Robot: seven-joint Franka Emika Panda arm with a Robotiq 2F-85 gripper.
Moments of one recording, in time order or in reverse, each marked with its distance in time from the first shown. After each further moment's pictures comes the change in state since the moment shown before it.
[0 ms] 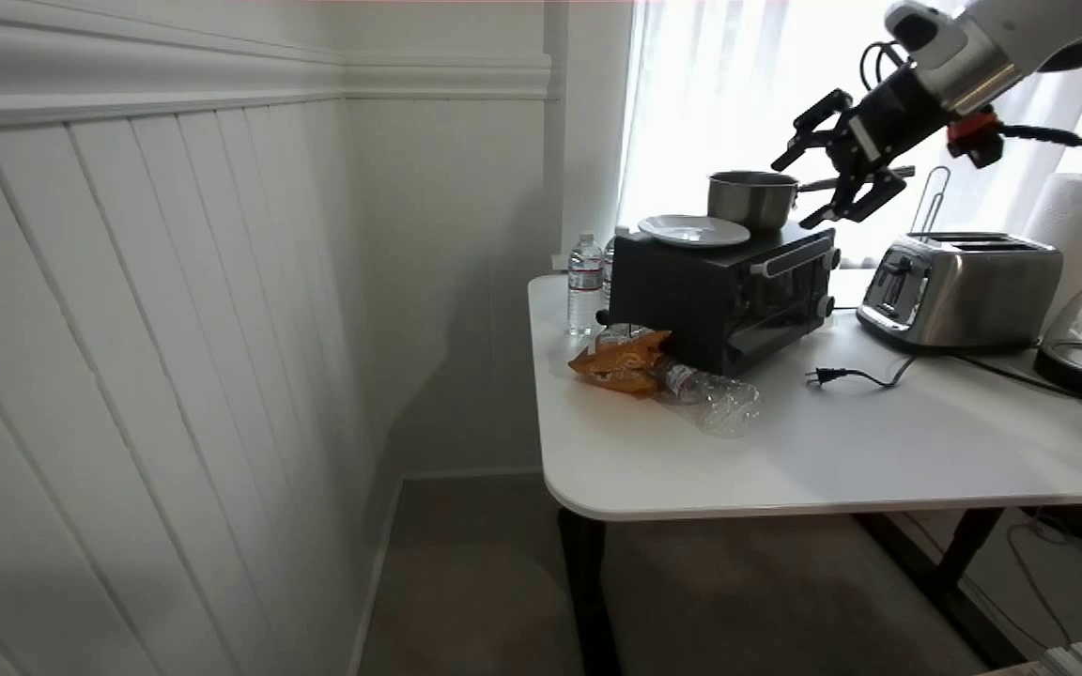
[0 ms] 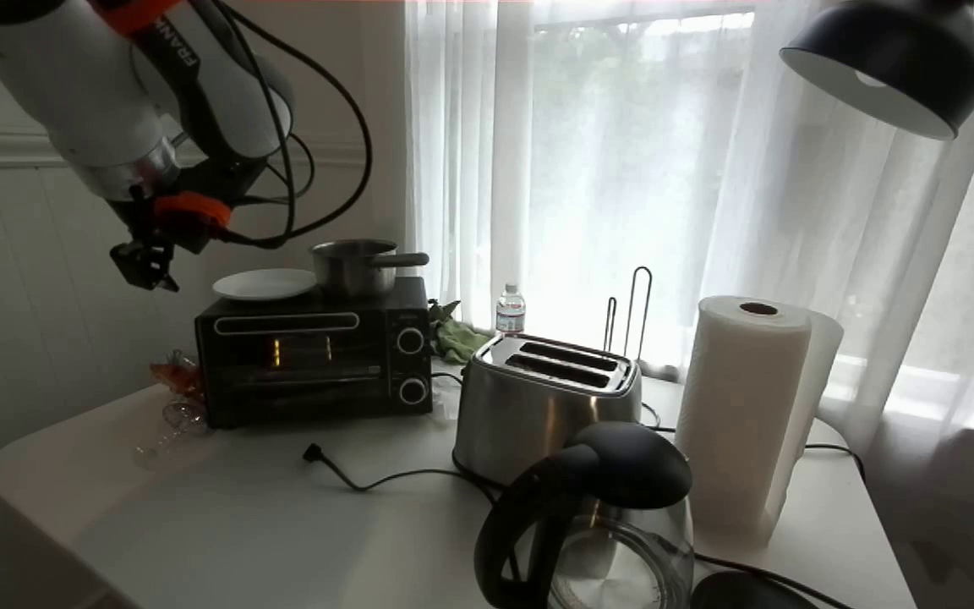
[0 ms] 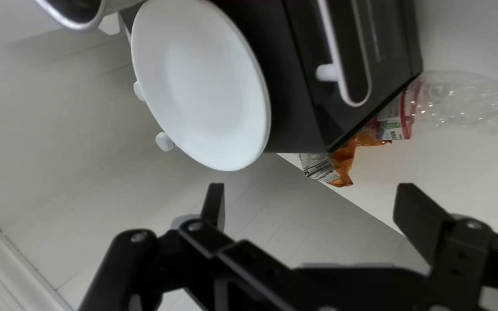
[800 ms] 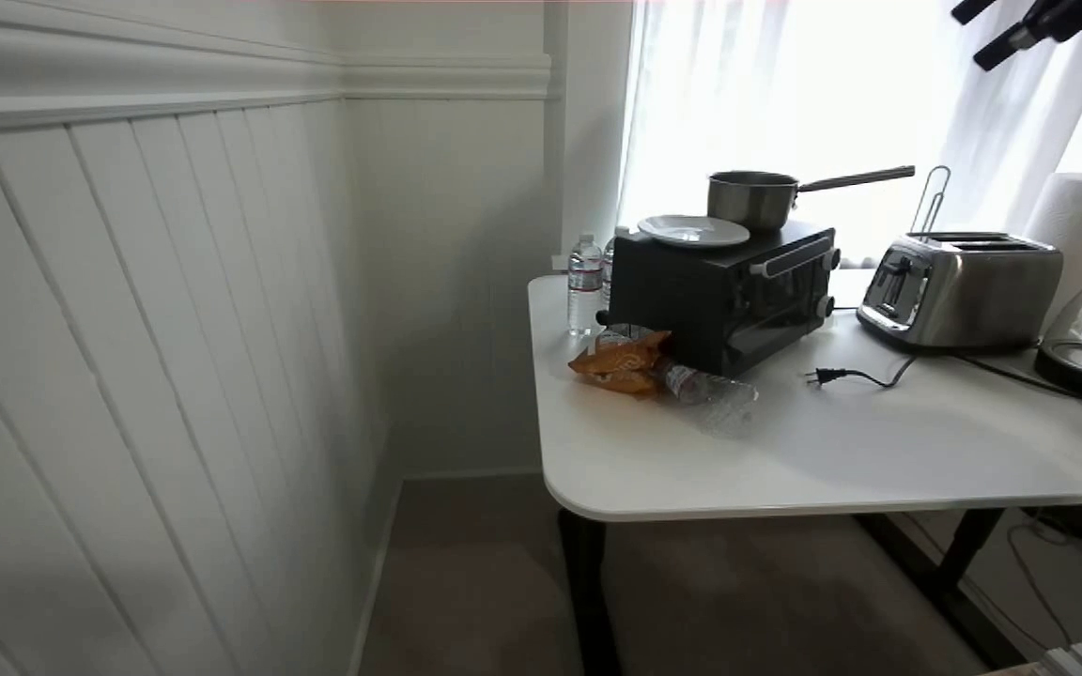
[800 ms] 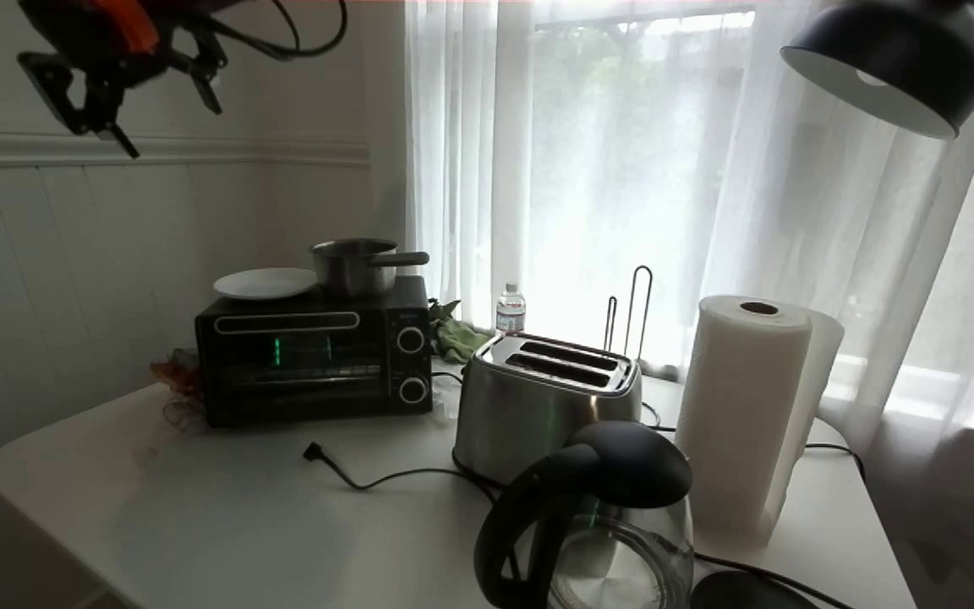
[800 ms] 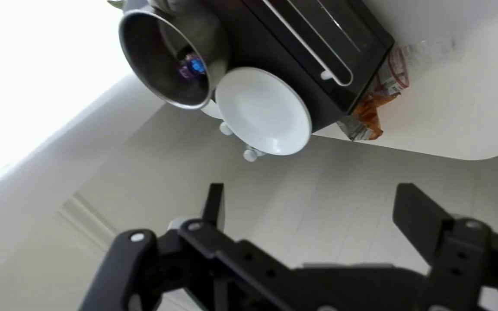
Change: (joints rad) arm -0.599 -0.446 0.308 0.032 -0.054 0.480 0.468
